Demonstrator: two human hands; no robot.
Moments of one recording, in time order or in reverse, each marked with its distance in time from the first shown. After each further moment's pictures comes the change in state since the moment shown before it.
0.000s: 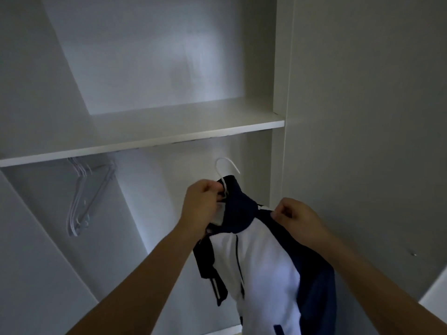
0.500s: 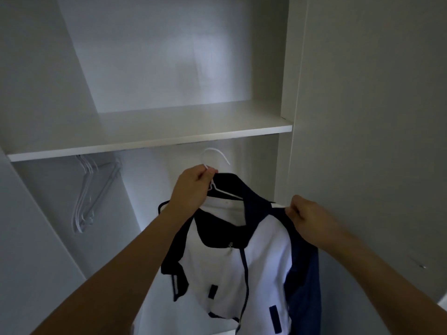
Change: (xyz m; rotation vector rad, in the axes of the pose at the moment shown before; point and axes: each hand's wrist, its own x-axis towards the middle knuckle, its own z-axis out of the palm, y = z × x) left_hand 0.027 0.022 -0.035 0.314 -0.047 0.349; right_hand 0.012 -0.001 -0.017 -0.356 -0.004 -0.073
